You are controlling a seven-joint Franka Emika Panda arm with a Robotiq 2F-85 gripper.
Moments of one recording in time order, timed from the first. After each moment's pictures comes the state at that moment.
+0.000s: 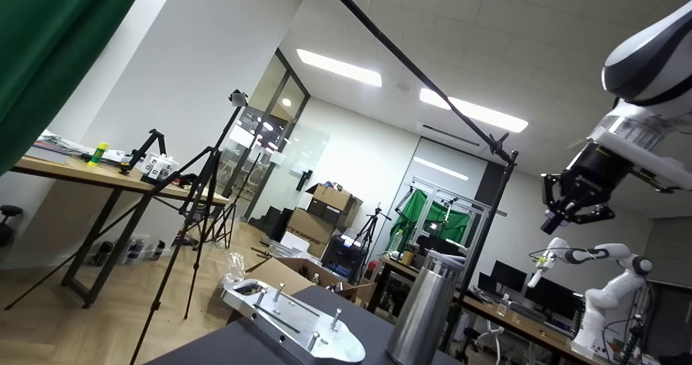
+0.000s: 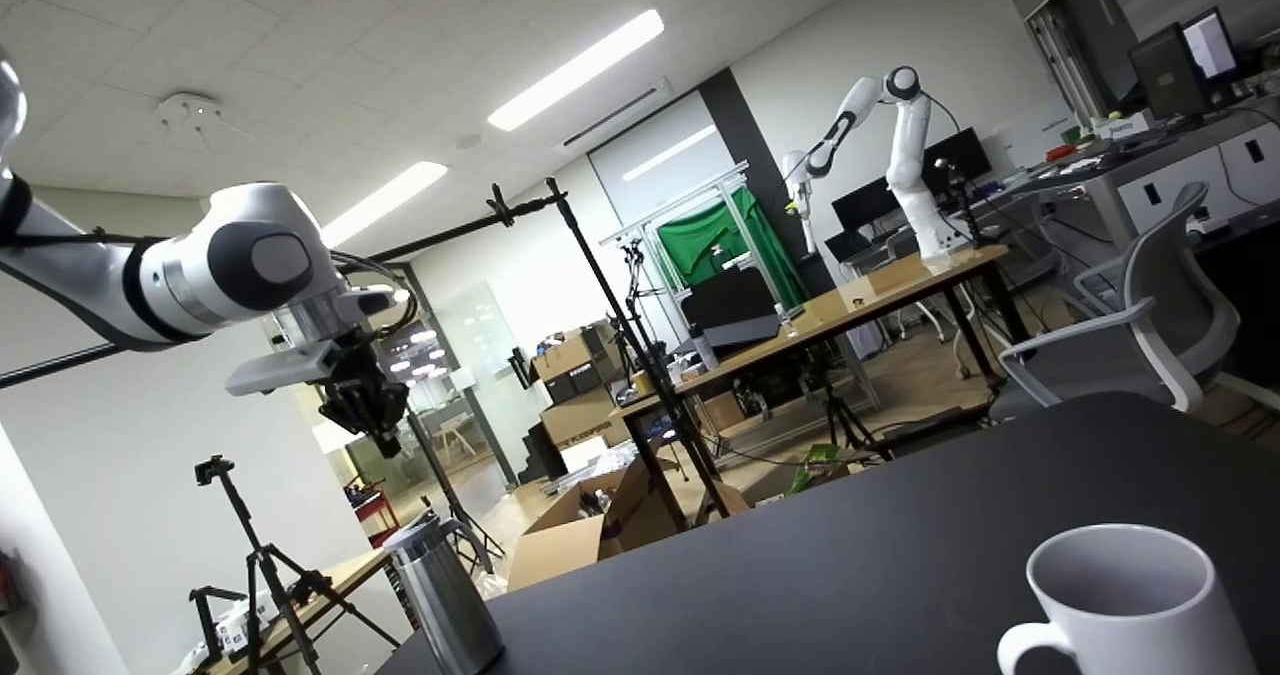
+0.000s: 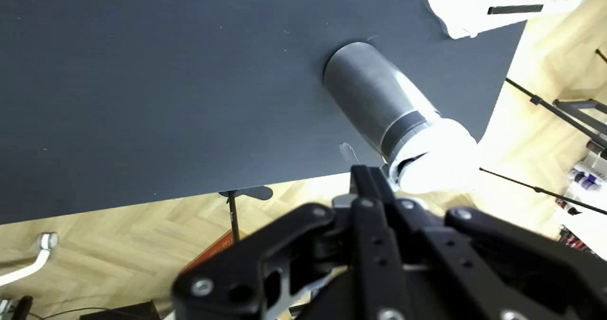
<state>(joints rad) 0.18 0.15 0.16 -1.98 0.20 2.48 0.17</state>
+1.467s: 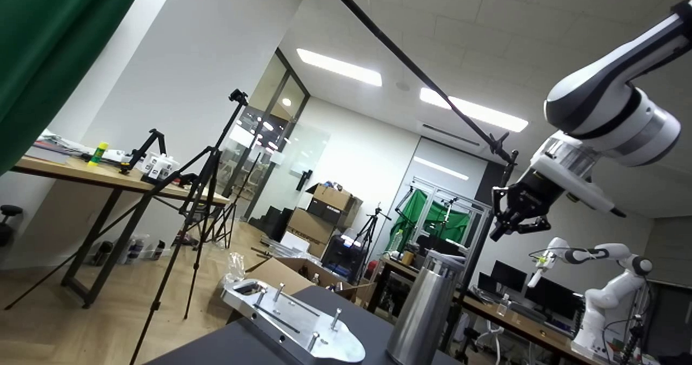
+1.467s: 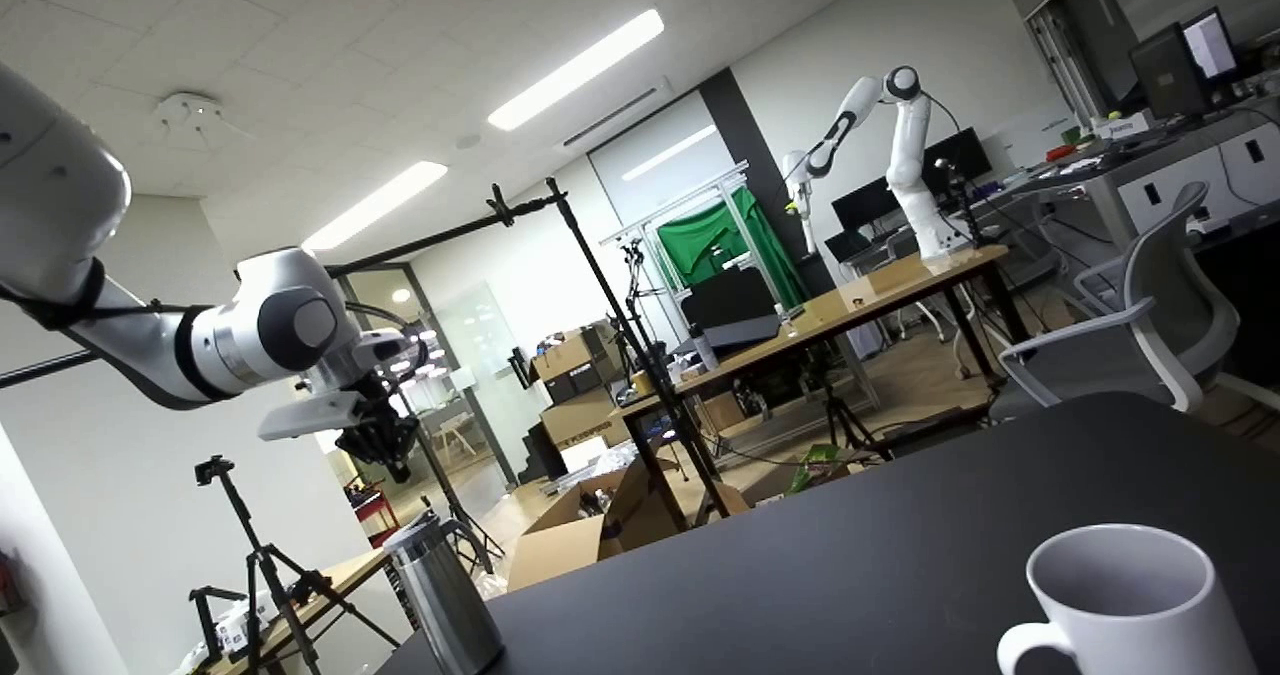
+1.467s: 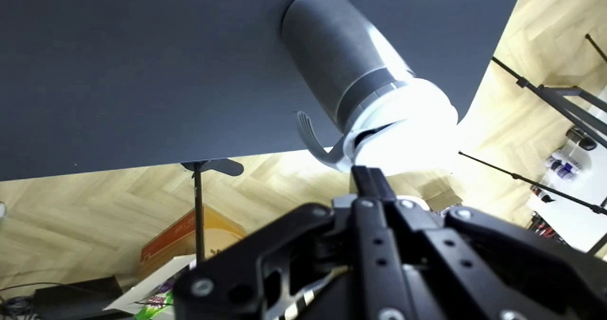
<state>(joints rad) 0.25 0.40 0.17 -1.79 0.14 2.62 0.21</state>
